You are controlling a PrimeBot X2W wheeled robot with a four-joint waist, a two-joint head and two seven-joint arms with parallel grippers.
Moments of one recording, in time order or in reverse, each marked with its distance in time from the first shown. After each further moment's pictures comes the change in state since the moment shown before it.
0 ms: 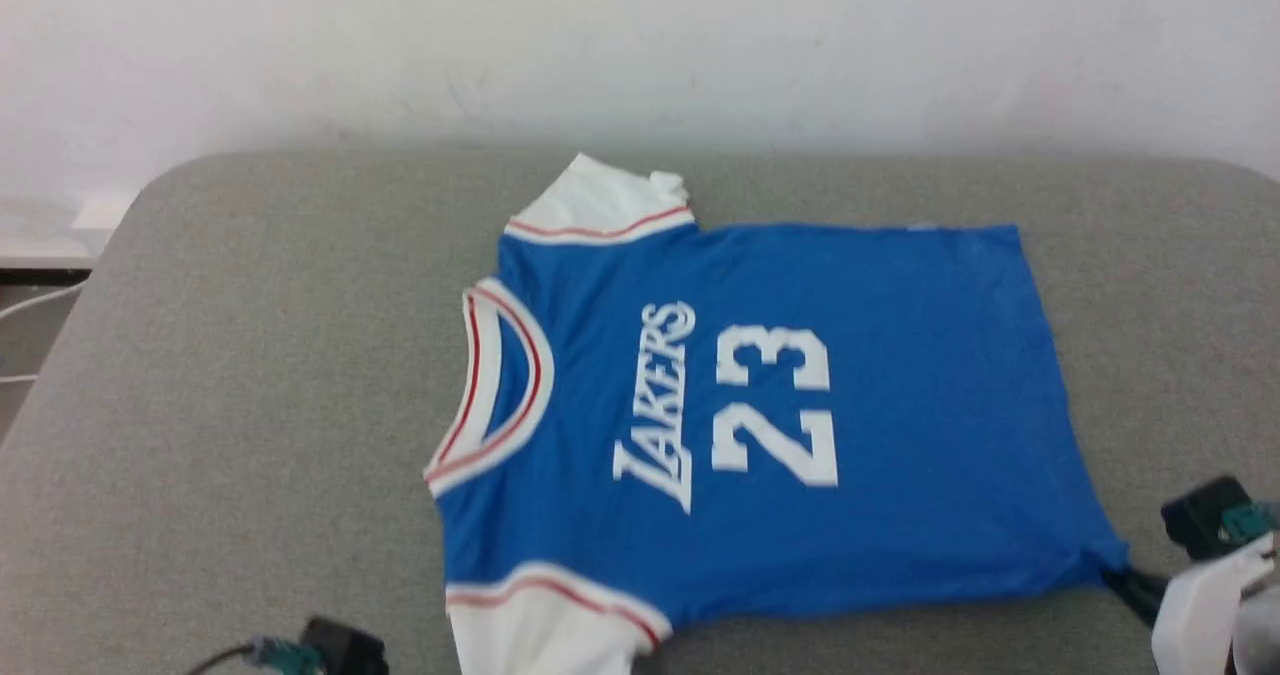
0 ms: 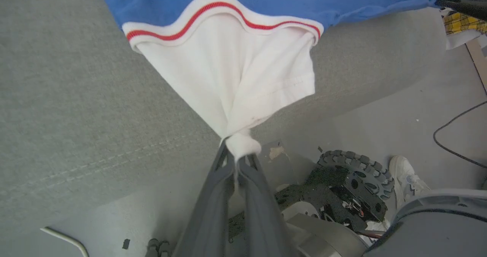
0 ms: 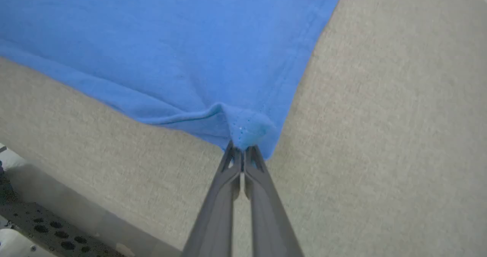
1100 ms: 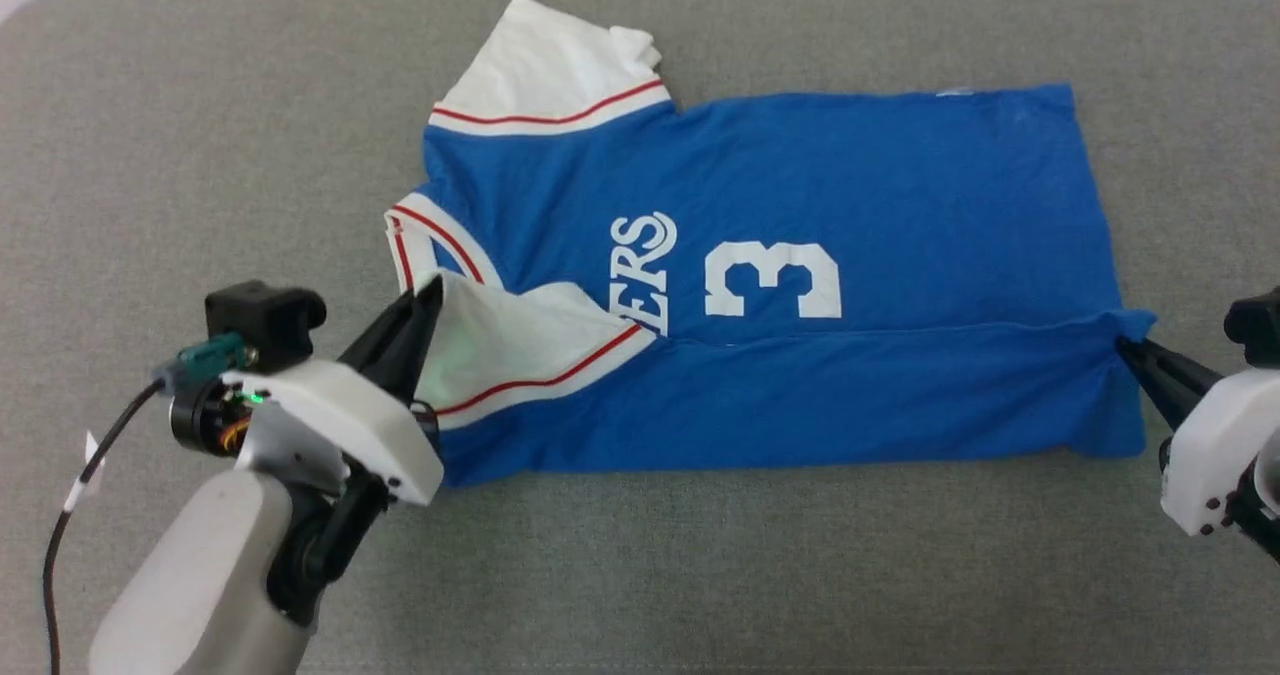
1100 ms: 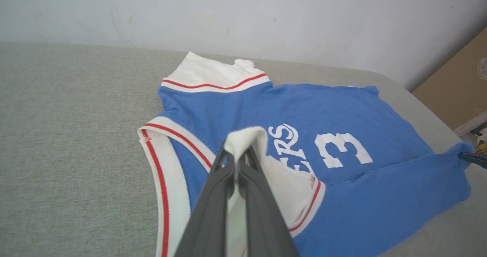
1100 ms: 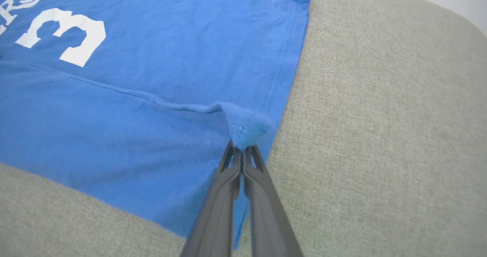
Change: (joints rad) left arm -0.467 -0.222 0.120 0.175 0.179 0.085 -0.328; right arm -0.135 0.110 -0.252 -0.068 -0.058 0.000 0.007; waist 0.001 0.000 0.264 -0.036
